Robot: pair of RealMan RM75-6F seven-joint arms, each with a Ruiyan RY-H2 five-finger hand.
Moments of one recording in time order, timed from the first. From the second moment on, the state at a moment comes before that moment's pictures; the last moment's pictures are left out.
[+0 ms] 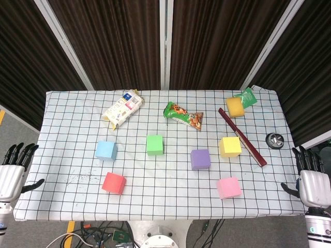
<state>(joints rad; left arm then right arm) -0.10 -1.17 -0.03 -1.47 1.55 1.54 -0.03 0.08 -1.14 0.06 -1.69 -1.37 1.52 -0.18</state>
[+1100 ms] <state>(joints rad) -0.46 -1.25 -0.11 -1.42 1.48 1.04 -0.28 0.13 -1.09 0.12 -1.79 -1.38 1.45 -0.15</state>
